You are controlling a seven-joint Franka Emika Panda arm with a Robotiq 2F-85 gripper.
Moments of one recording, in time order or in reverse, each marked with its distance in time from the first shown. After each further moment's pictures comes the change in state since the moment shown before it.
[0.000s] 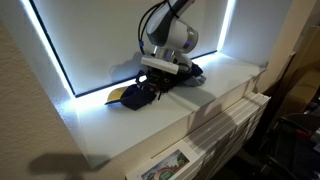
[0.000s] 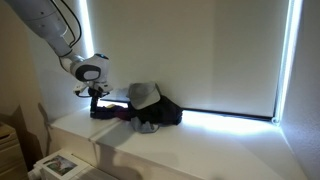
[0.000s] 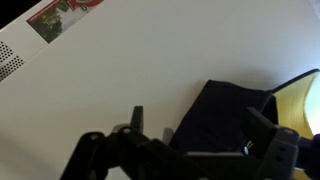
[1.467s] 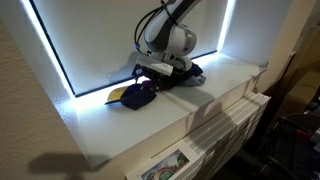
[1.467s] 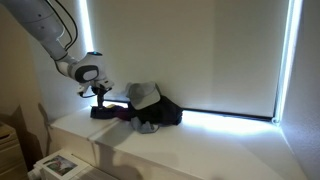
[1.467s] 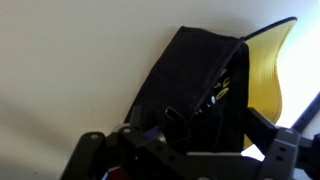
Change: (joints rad) arm 0.076 0.014 -0.064 0.009 -0.095 0.229 0.075
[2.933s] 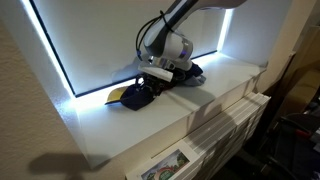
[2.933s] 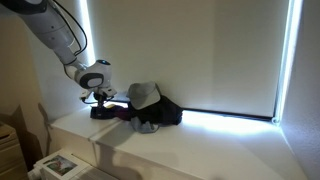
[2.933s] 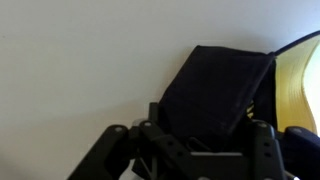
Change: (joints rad) arm -0.102 0.100 0.098 0.079 0.066 -0.092 -0.071
